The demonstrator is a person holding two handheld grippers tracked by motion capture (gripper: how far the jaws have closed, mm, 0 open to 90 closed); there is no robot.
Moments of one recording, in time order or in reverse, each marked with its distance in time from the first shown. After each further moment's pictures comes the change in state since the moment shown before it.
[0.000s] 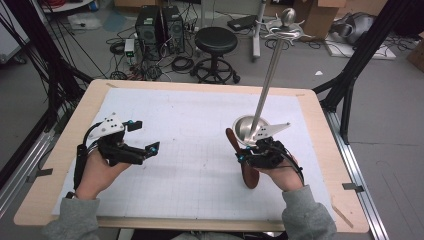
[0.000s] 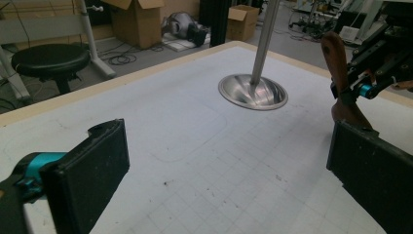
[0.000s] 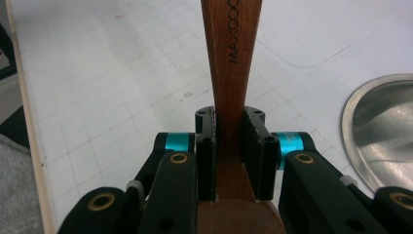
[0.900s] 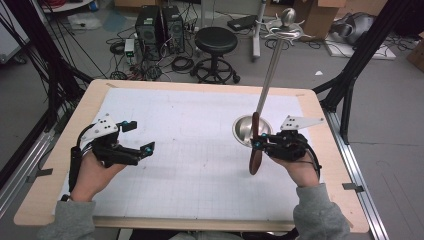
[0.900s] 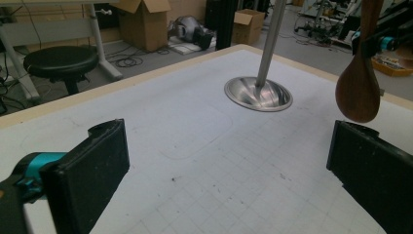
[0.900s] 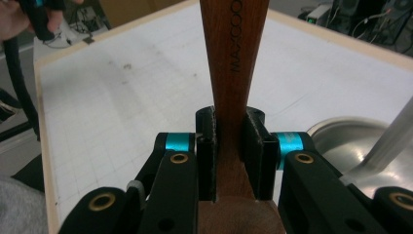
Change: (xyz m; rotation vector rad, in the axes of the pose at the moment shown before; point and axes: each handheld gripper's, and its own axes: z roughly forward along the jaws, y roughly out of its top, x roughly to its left) left arm 0.002 -0.002 -0.012 -0.016 0.024 -0.005; right arm -0.019 0.000 -0.051 -0.239 -0.014 0.046
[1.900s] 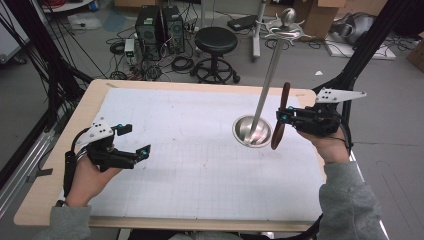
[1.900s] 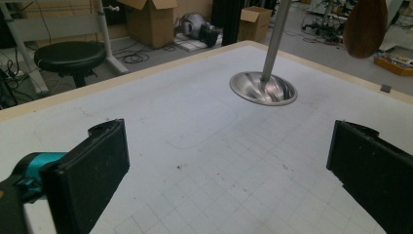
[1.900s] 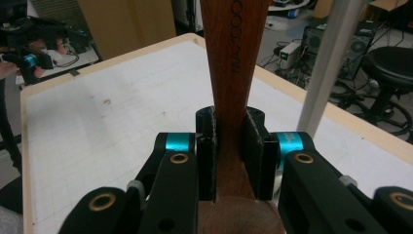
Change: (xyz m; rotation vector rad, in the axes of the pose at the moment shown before) left arm -0.002 -0.006 -0.010 0.011 0.025 -0.009; right arm -0.043 0.047 -0.059 -0.085 -0.043 -0.042
